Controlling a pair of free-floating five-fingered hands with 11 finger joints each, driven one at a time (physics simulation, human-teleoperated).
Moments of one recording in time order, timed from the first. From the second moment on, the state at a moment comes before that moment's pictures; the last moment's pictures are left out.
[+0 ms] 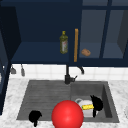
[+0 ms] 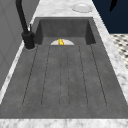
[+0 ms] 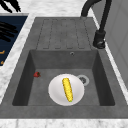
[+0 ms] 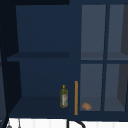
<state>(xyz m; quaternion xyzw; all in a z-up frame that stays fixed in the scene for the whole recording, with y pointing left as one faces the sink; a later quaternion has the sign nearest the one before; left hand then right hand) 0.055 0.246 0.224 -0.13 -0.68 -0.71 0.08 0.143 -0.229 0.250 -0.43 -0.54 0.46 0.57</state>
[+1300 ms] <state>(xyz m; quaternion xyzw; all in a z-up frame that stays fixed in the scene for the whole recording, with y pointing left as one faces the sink) 0.055 0.246 0.223 -0.13 -0.68 -0.71 0.08 0.302 -0.233 0.115 -0.36 -0.51 0.54 0.57</state>
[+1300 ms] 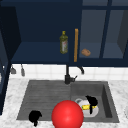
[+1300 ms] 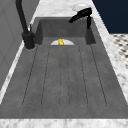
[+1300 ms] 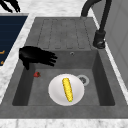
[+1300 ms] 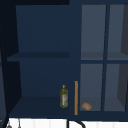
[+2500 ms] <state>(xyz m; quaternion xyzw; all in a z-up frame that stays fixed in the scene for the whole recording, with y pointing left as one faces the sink) 0.055 0.246 0.223 -0.13 -0.68 -0.71 0.08 0.369 -0.222 0.052 -0.33 -0.36 0.64 0.59</state>
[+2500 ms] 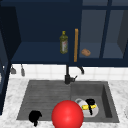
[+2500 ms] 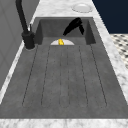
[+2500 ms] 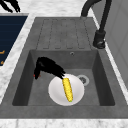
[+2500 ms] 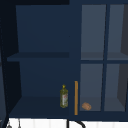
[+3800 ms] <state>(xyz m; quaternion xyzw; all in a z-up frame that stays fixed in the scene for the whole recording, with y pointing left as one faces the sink) 0.055 0.246 0.223 -0.13 -0.68 -0.71 0.08 0.447 -0.228 -0.033 -0.29 -0.31 0.66 0.62</state>
